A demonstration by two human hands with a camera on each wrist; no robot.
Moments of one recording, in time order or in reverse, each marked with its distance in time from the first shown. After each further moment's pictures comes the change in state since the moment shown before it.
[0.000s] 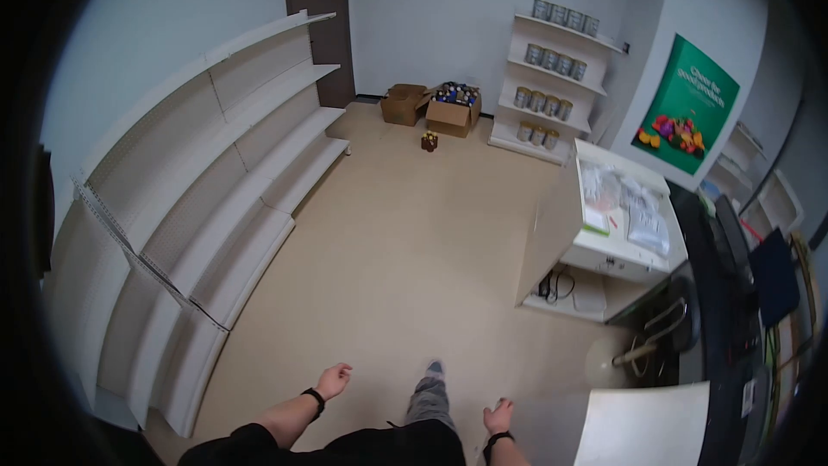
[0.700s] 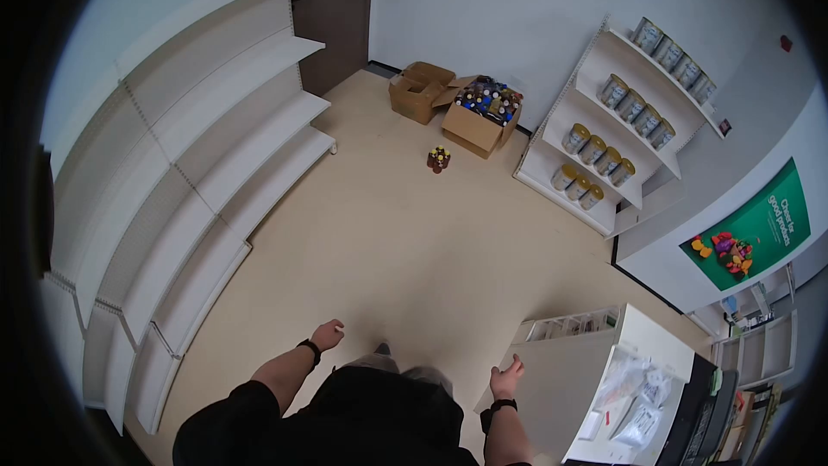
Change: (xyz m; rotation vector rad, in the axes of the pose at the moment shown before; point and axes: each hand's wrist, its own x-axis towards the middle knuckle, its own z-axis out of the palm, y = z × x) left_hand 0.694 0.223 -0.087 -0.031 -0.108 -0.262; right_hand 0.664 -0.478 -0.065 -0.071 0.098 -0.128
